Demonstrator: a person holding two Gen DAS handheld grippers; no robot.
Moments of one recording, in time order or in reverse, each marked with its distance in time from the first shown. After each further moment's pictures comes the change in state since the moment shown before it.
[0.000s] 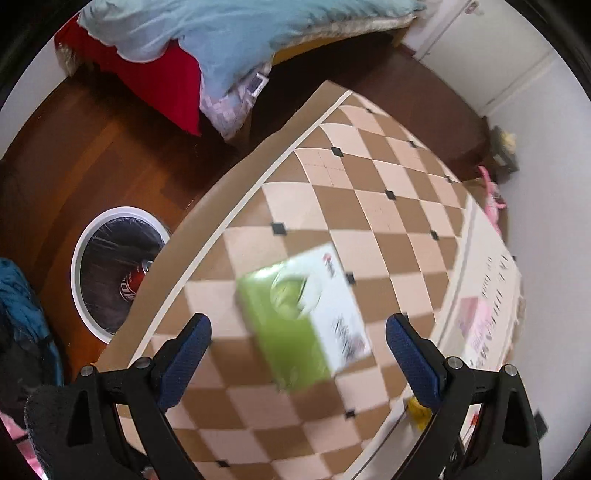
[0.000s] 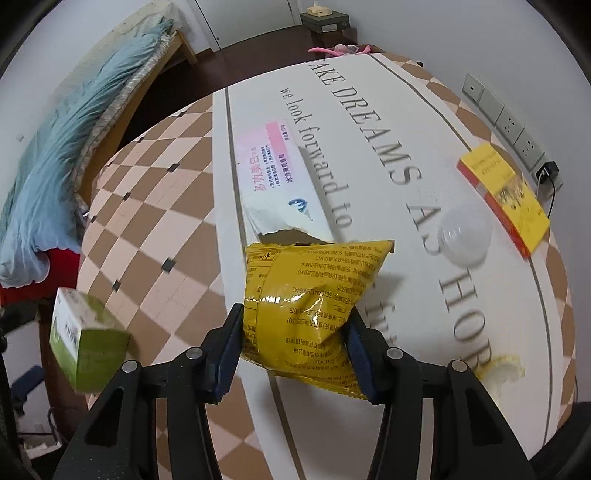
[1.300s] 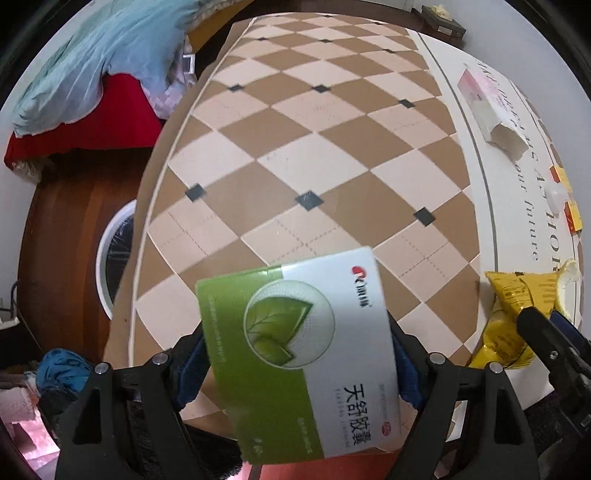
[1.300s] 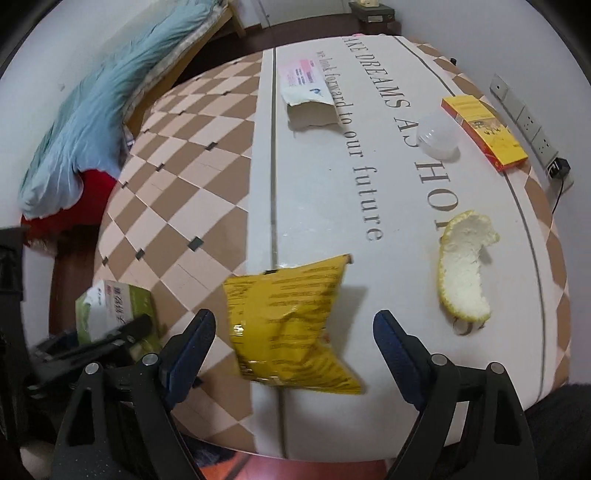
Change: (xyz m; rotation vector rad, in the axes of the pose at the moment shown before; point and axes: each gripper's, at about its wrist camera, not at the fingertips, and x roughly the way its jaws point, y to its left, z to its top) left arm 0.016 0.022 -0.147 0.512 0.060 0.136; right arm -0.049 -0.018 -0.110 -0.155 0.056 0.101
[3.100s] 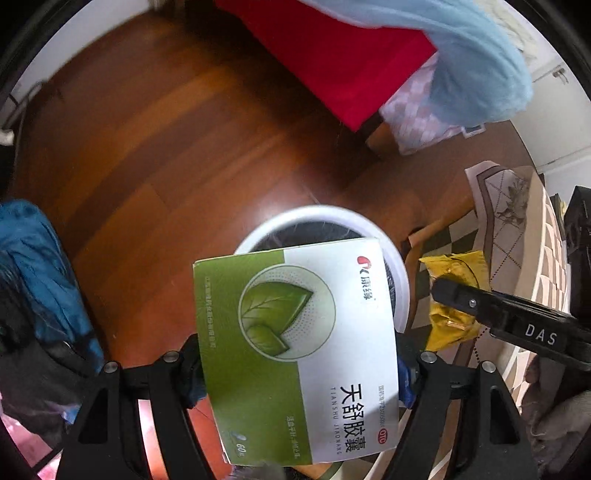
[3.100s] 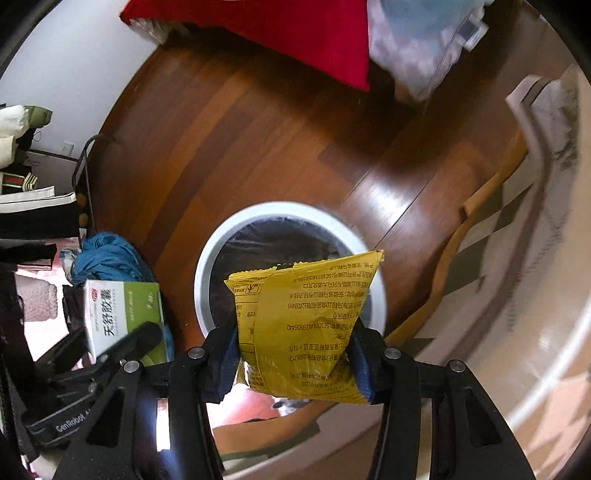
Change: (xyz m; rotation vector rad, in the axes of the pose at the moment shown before) left arm 0.055 0.364 -0.014 -0.742 0.028 -0.147; right arm 0.242 0.440 0.061 -0.749 0.551 0.210
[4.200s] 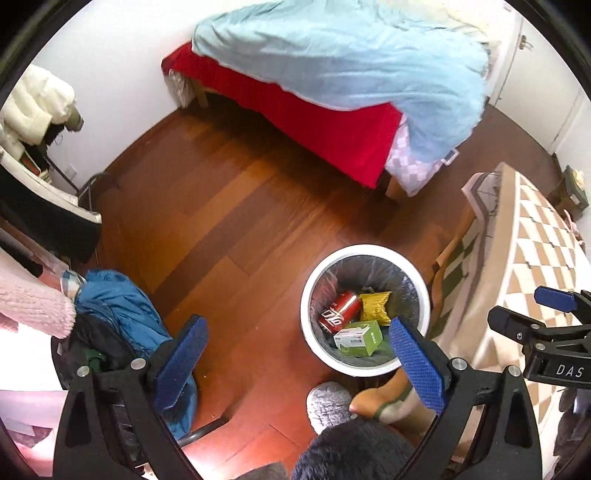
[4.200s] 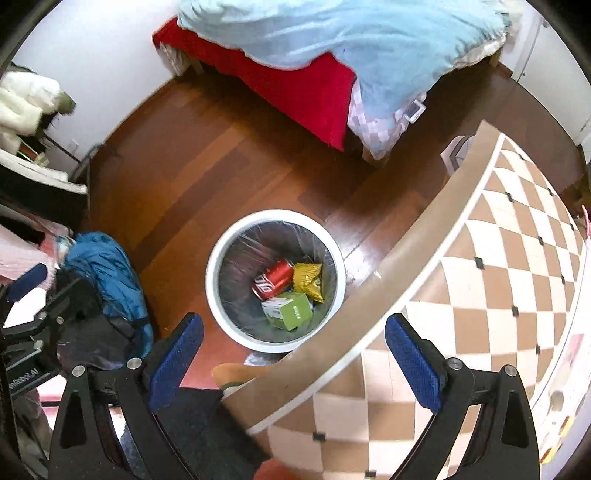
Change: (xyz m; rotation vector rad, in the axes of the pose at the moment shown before) left arm -0.160 -0.027 -0.086 0.205 -0.341 0.257; right arm -0.151 0.055 -0.144 -0.094 -0.297 -0.172
